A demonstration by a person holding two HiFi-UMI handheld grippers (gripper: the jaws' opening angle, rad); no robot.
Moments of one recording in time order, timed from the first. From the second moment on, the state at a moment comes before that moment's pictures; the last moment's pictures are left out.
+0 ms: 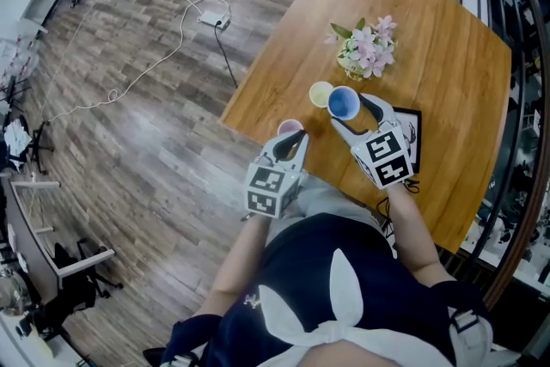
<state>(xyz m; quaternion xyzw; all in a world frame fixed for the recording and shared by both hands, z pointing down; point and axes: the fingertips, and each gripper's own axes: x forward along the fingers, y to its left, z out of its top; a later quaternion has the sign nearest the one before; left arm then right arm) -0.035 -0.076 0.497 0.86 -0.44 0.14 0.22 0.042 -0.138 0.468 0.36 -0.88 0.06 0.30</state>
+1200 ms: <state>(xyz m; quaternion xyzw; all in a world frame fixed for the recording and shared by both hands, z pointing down) -0.076 -0.128 0.518 0.83 -0.48 0.15 0.25 0.007 -0.205 0.494 0.31 -0.89 0.07 0.32</state>
